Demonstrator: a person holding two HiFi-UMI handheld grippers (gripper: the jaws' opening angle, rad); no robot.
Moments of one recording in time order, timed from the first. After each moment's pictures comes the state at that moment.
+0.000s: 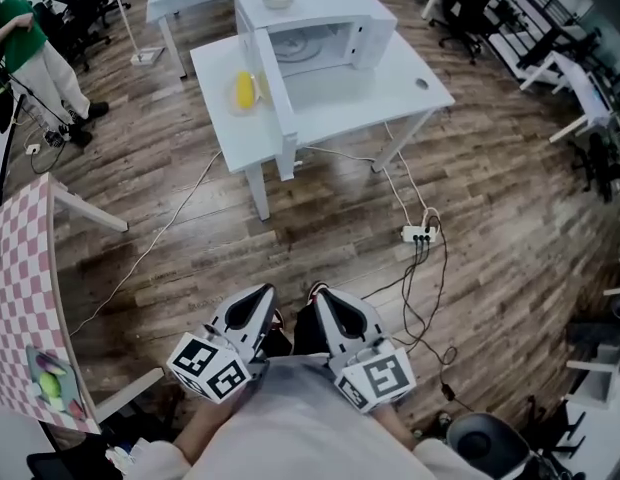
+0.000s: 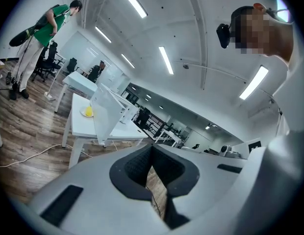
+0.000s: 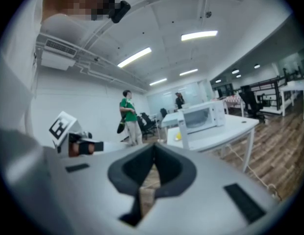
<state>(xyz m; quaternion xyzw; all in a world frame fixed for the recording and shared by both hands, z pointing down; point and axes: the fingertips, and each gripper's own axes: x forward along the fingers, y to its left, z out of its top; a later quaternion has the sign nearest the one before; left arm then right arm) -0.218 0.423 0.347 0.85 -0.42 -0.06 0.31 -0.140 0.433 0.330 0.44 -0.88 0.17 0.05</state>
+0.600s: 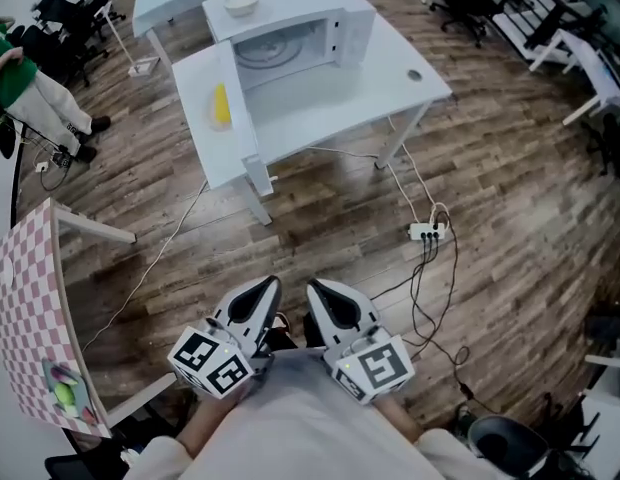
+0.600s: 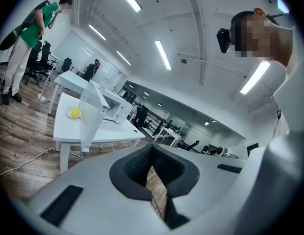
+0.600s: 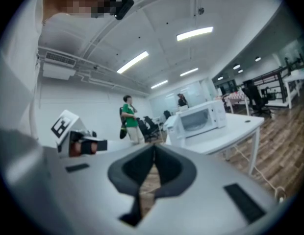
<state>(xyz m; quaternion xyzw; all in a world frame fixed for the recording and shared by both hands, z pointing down) -0.146 0.359 0.336 0.86 -0.41 -0.03 0.30 -0.091 0.369 0.329 0.41 -0.89 0.18 0.01</state>
